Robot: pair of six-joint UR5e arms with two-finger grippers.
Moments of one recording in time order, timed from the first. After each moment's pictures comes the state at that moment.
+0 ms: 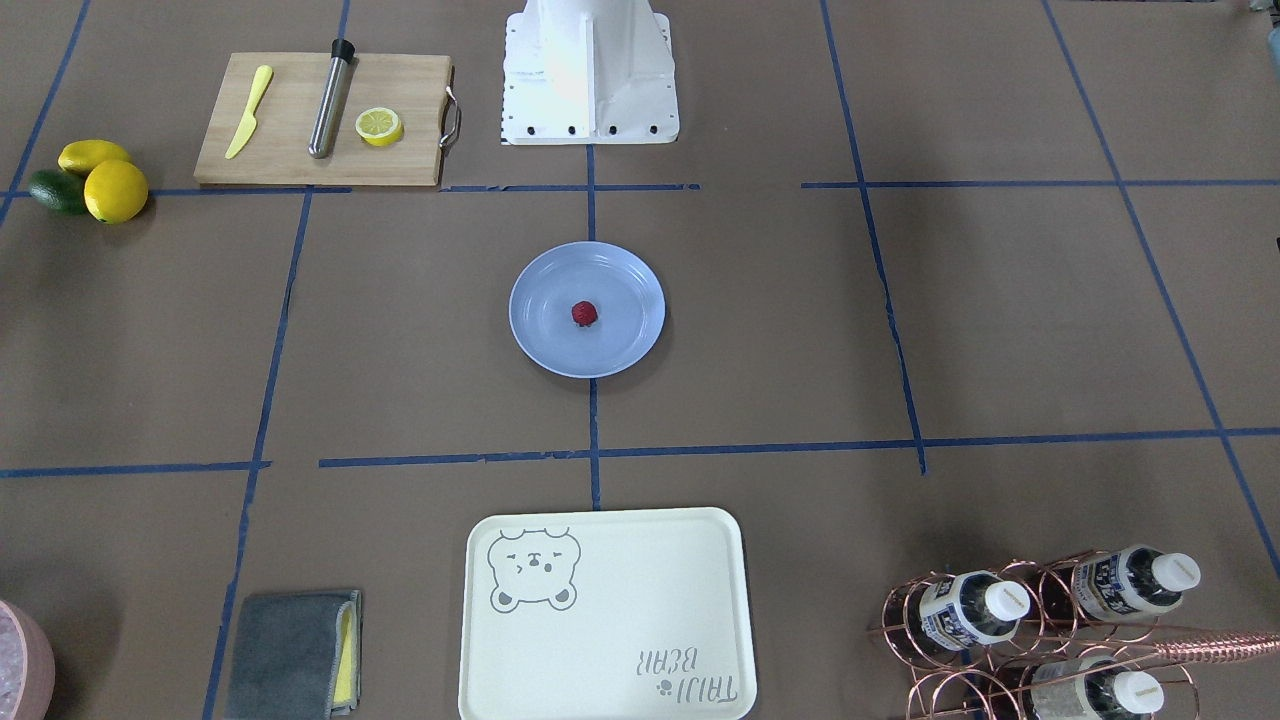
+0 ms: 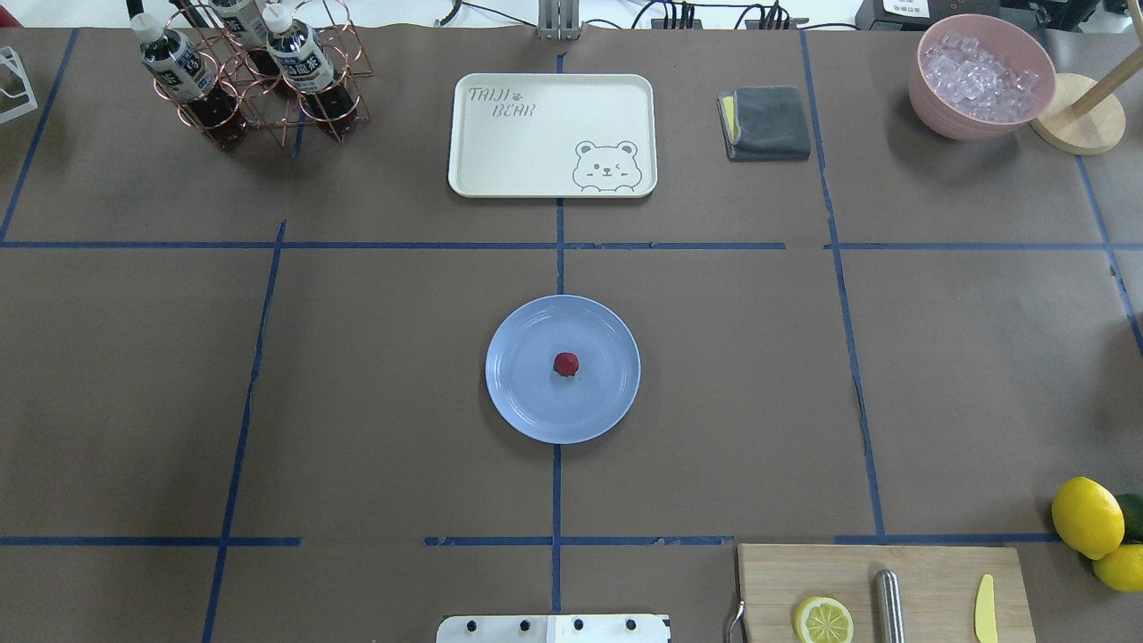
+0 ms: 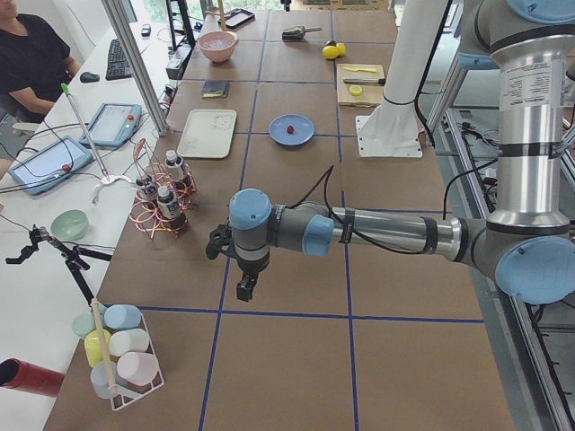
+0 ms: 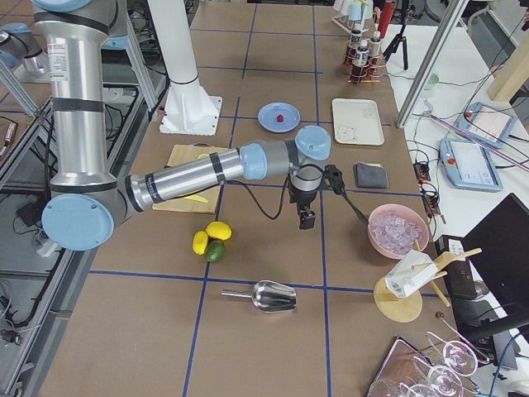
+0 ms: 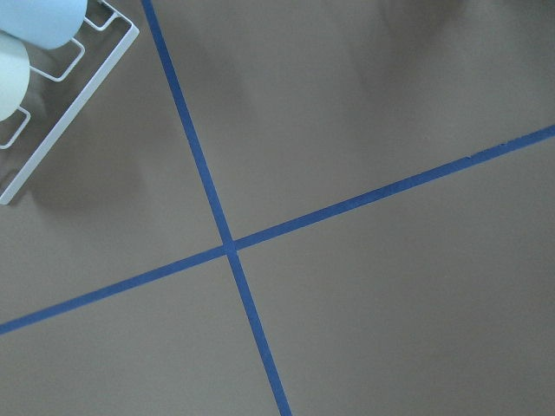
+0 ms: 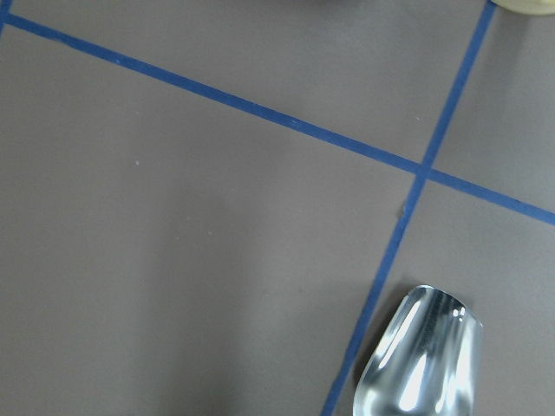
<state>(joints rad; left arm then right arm) -1.52 -1.47 -1.72 -1.67 -2.32 0.12 1.49 -1.64 1.85 -1.73 2.34 -0.24</state>
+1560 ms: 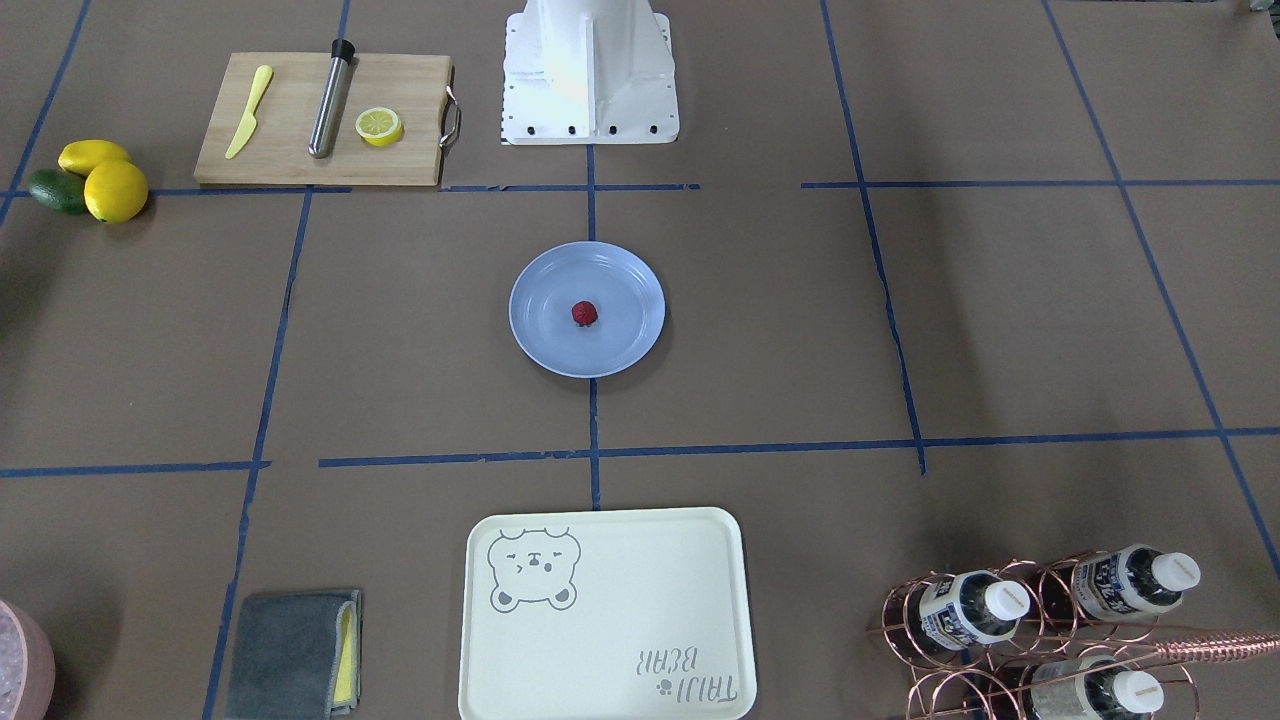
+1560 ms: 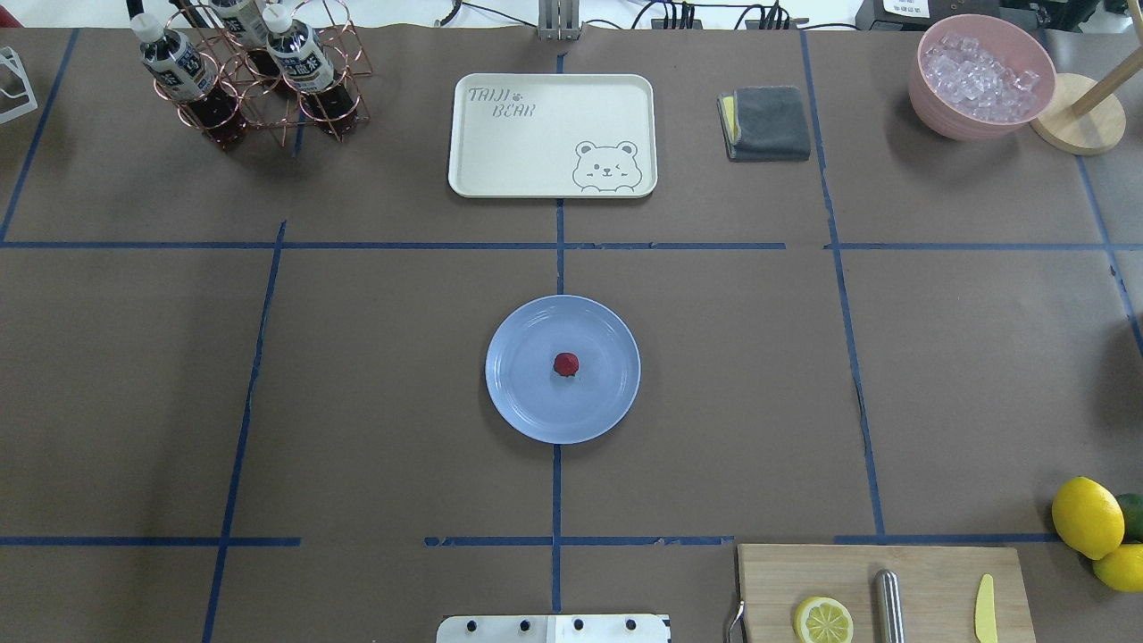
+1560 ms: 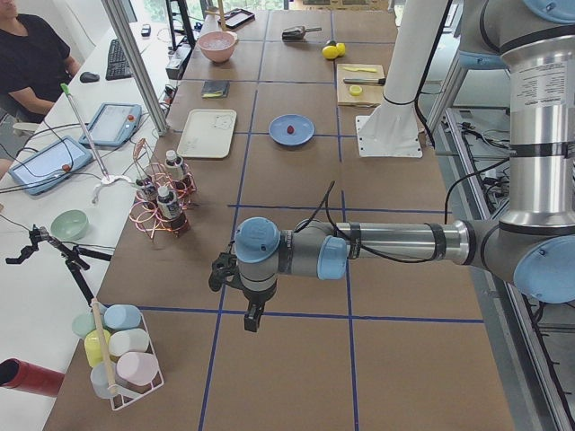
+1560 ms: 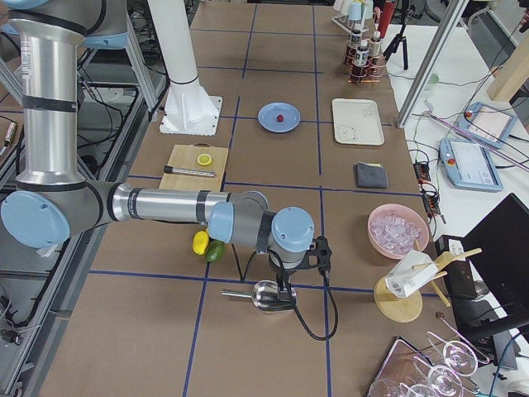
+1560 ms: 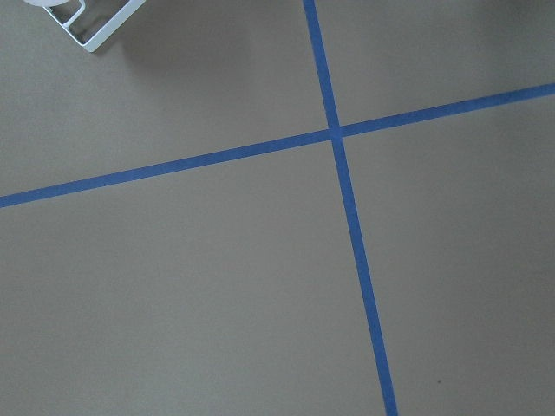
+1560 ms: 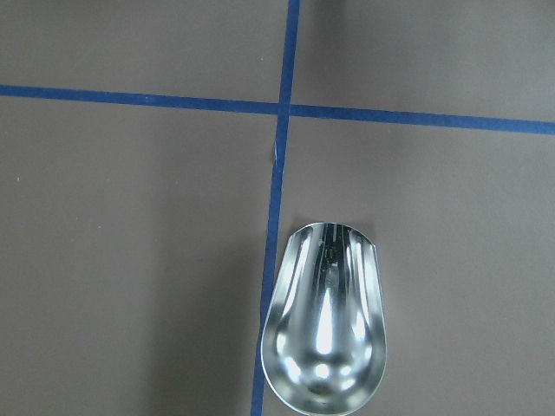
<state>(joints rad) -1.59 -1.46 -1.67 -1.66 -2.32 0.15 1.66 -1.64 1.66 -1.72 2.41 -0.23</state>
